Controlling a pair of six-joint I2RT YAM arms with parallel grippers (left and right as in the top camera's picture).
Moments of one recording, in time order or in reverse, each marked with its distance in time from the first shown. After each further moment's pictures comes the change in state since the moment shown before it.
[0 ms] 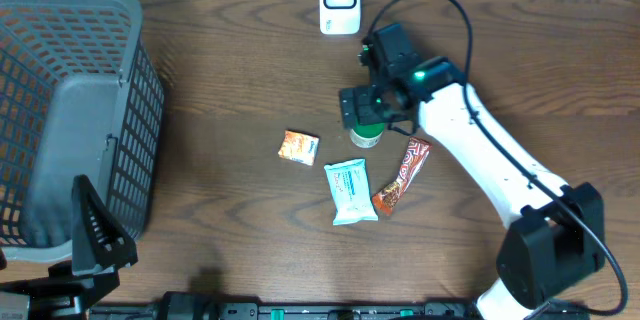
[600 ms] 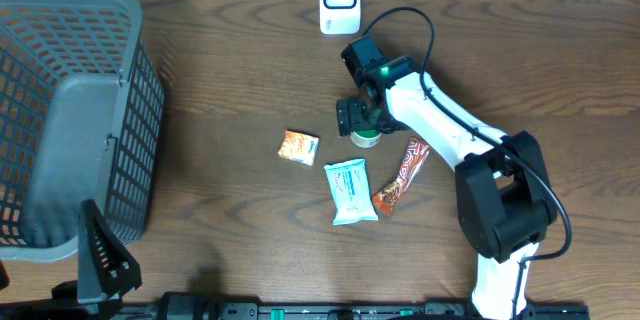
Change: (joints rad) left arm 0.026 -0.054 0.000 -0.034 0.060 0.000; right arm 0.001 0.248 0.035 -0.006 0.088 0.079
